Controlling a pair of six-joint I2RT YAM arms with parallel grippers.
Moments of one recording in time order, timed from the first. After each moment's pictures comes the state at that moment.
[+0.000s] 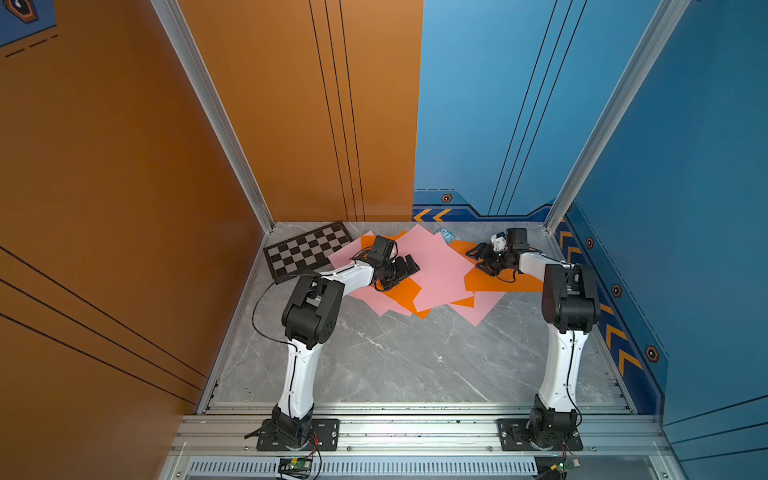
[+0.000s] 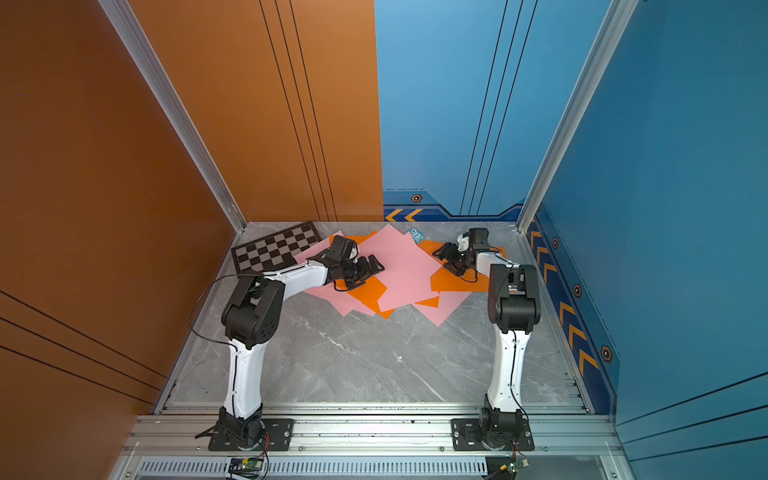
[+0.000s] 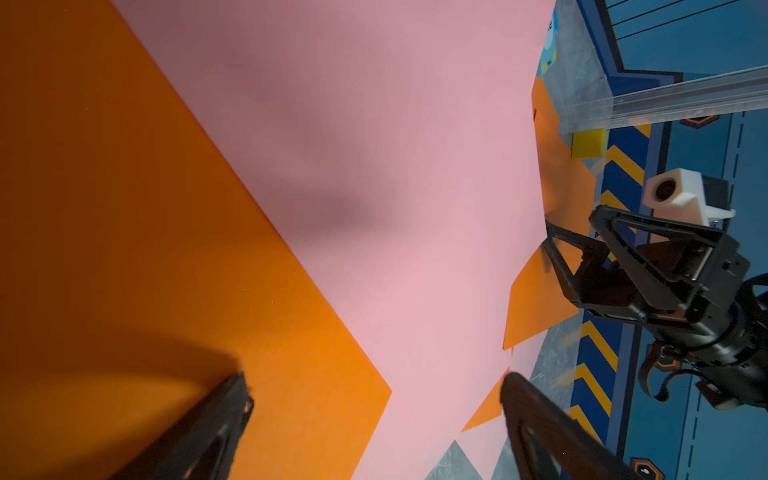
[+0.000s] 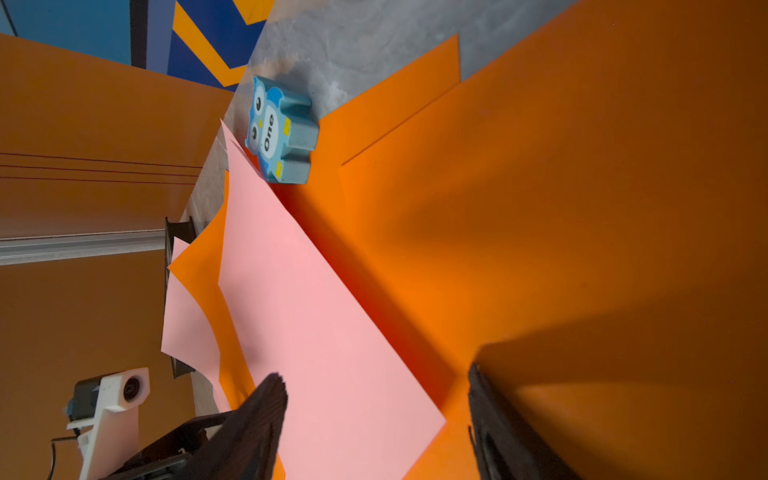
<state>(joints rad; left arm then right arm) -0.43 2.16 1.51 -0.18 0.38 -0.86 -0.03 2.24 1.54 -0.17 -0.63 0.65</state>
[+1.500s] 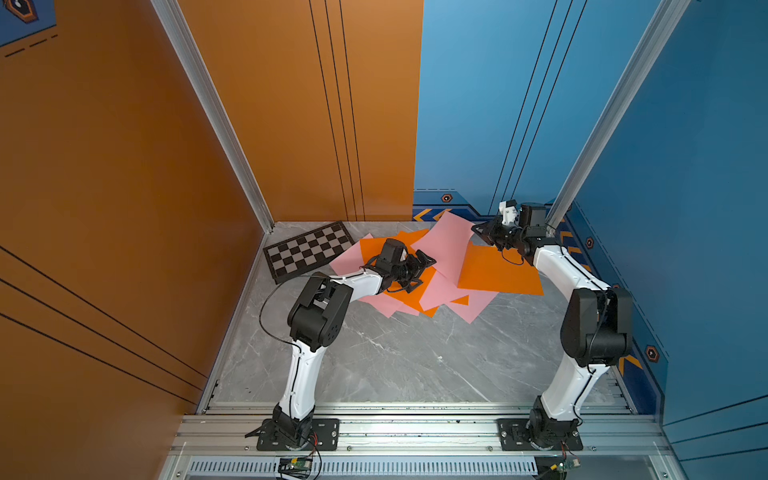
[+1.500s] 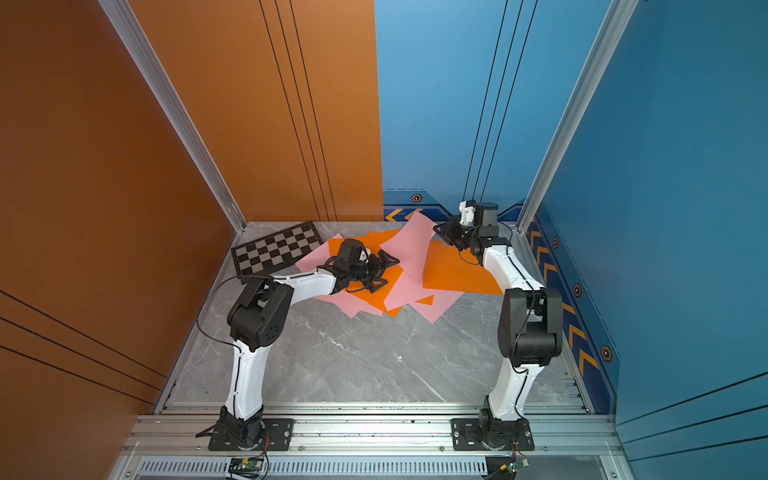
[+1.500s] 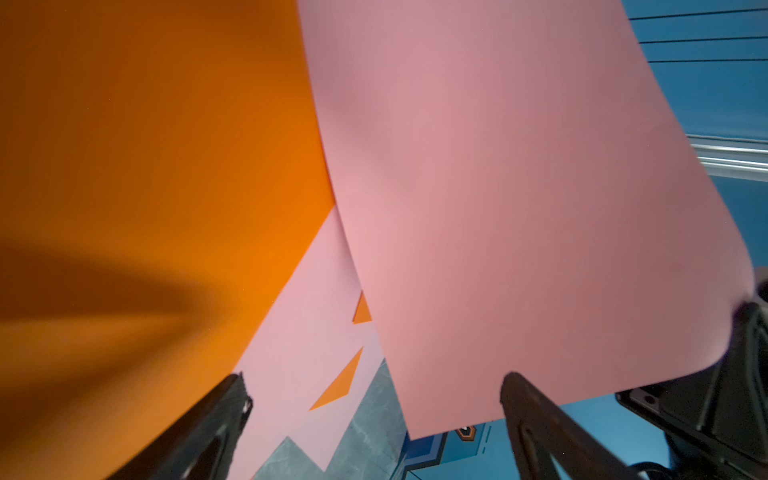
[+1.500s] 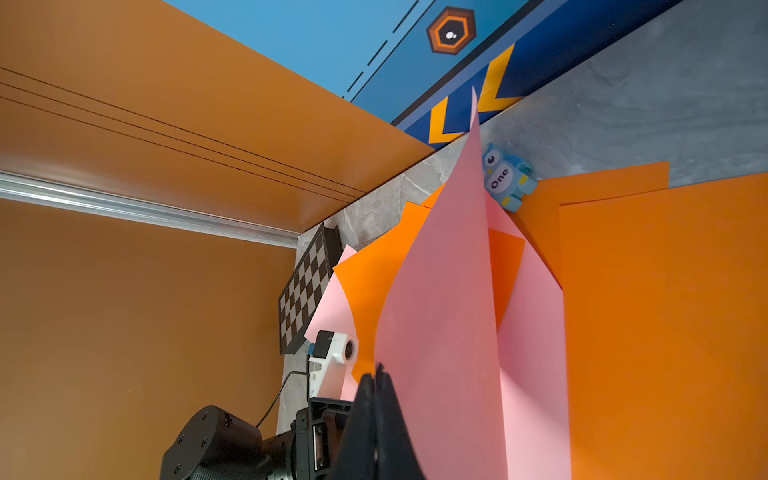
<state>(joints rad) -0.51 2.17 1.44 0.22 0.50 -1.36 0.02 1.84 1.47 -0.14 -0.66 0.76</state>
